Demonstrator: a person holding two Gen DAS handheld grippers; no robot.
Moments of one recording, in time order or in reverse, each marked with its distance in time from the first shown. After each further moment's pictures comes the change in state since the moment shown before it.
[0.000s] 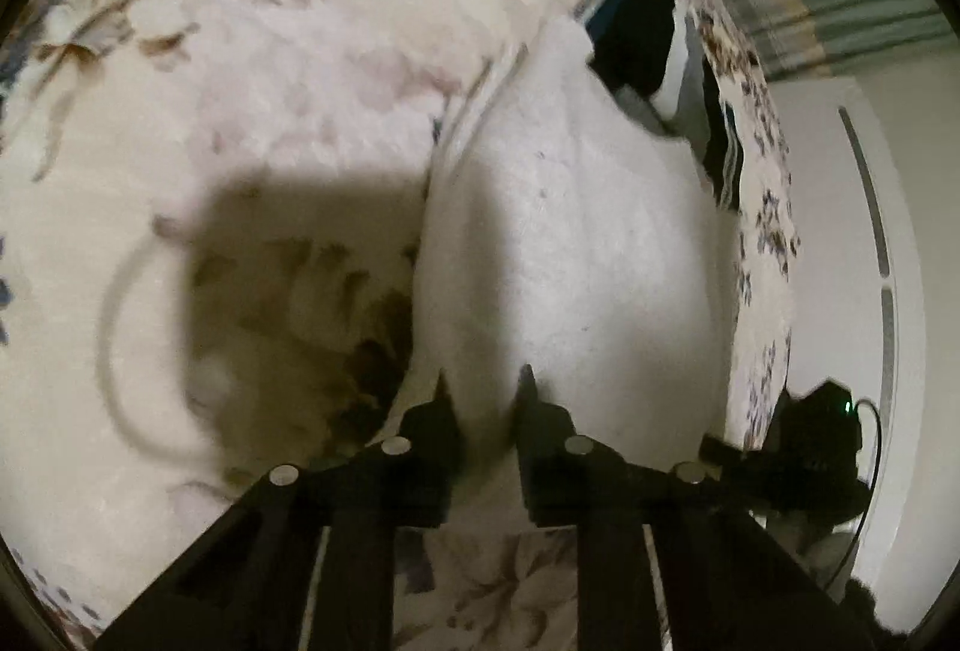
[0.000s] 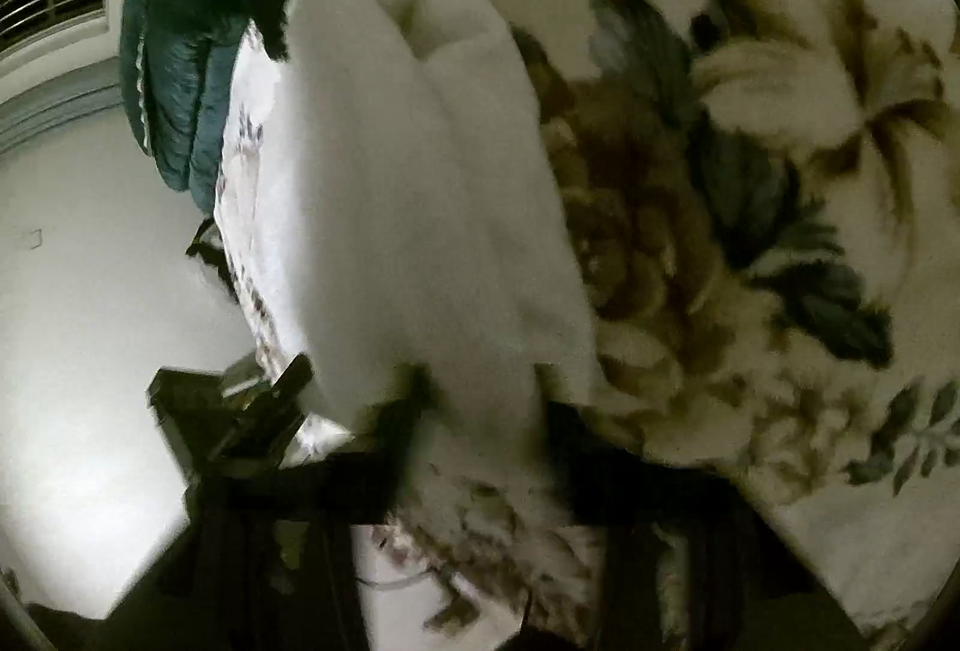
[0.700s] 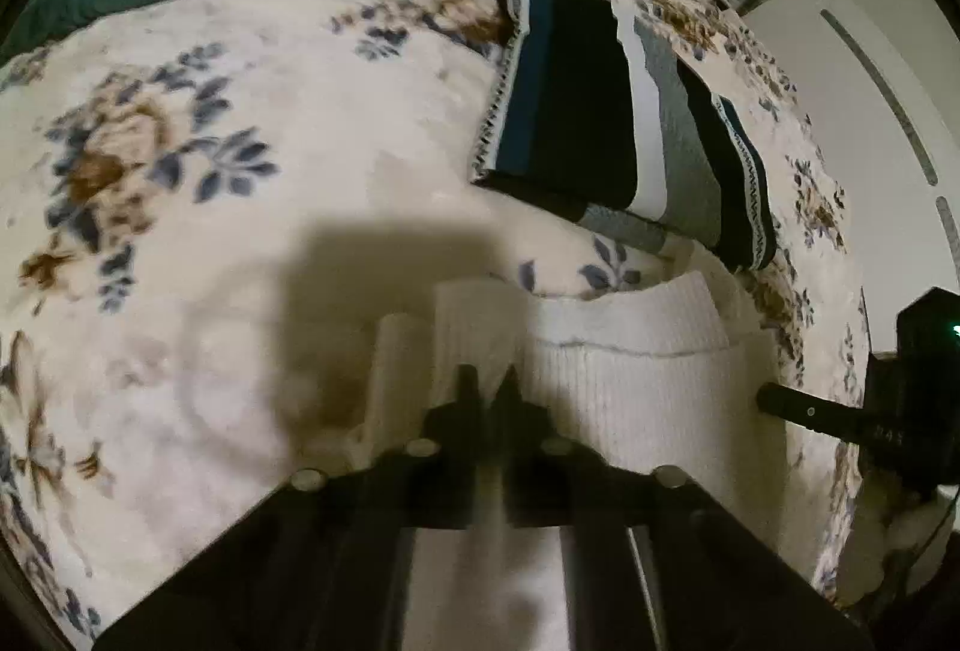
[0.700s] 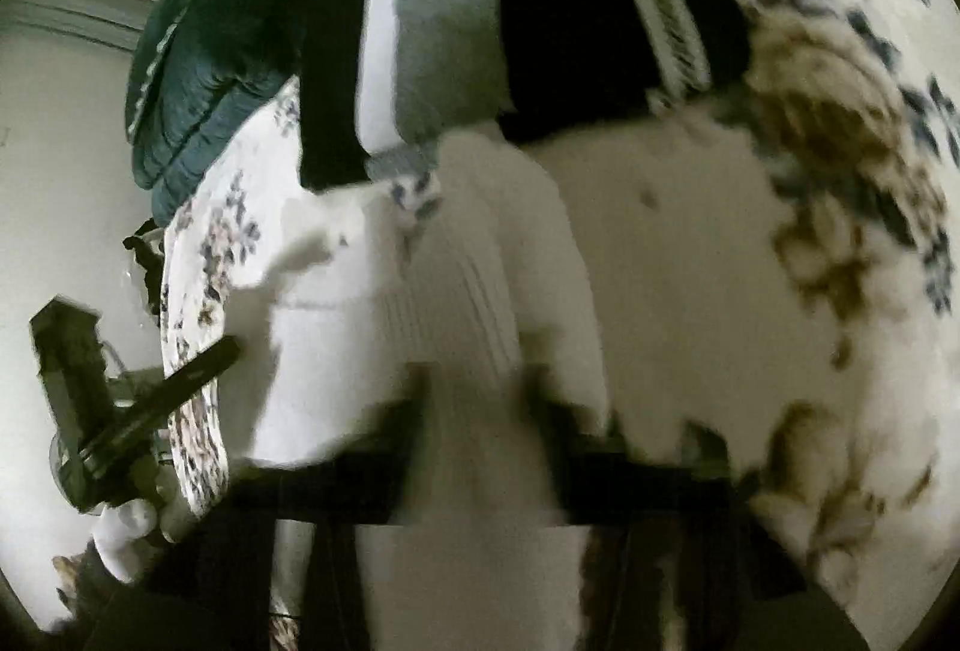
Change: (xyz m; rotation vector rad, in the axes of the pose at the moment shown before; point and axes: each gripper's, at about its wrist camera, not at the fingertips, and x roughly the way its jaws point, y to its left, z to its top) left arm 0.057 -0.086 0.116 0.354 -0.056 0.152; right arm 0.002 0.102 0.113 -0.313 -0.241 -0.231
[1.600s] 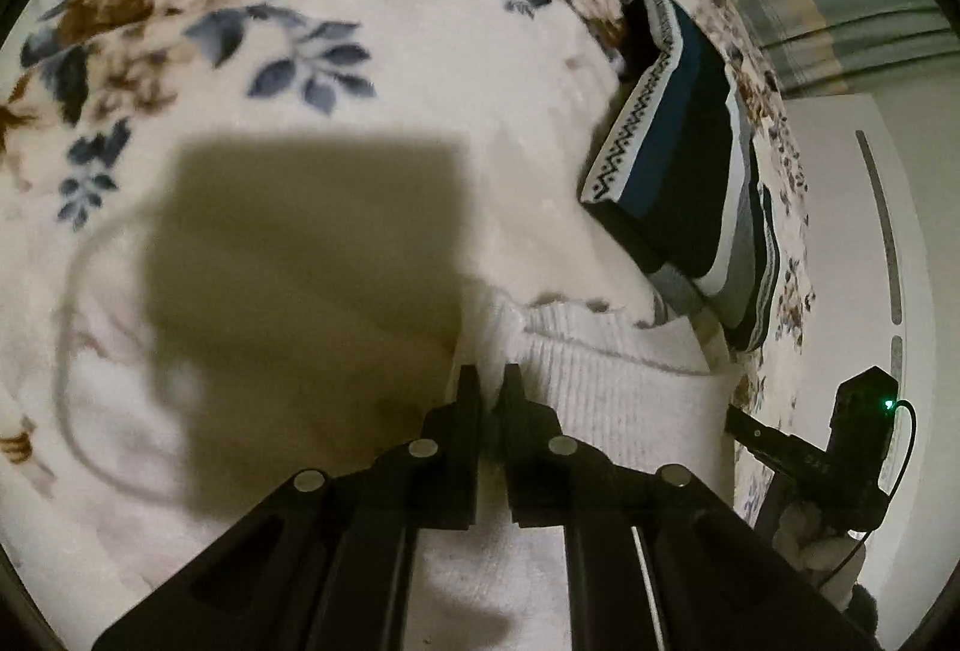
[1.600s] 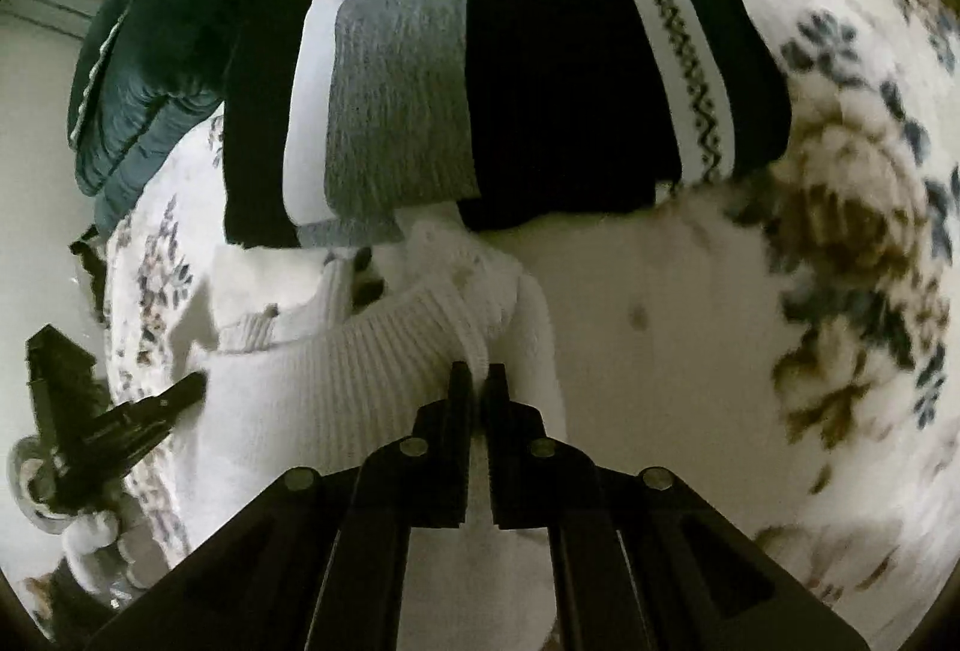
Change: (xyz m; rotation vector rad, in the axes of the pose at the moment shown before) left arm 0.029 0.086 0.006 -0.327 0.105 -0.186; right arm 0.020 -0.018 0.045 0.017 0.026 -0.109
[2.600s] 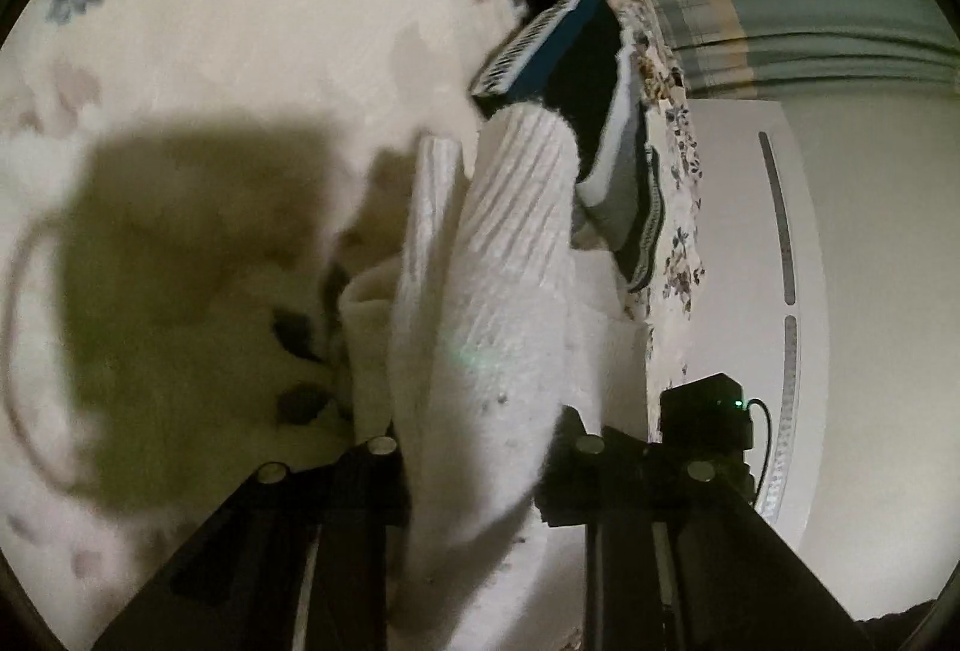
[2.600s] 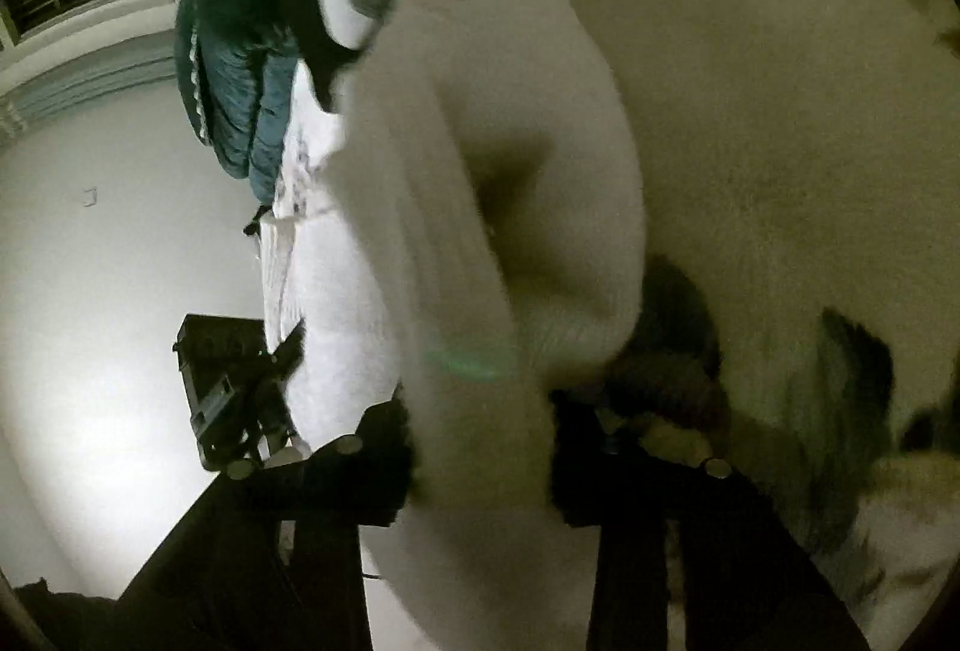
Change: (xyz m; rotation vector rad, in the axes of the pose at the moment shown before) left arm -0.023 -0.008 -0.054 -0.012 0.019 -0.289; right arm 0.033 -0.043 -0.089 0.167 0.218 0.517
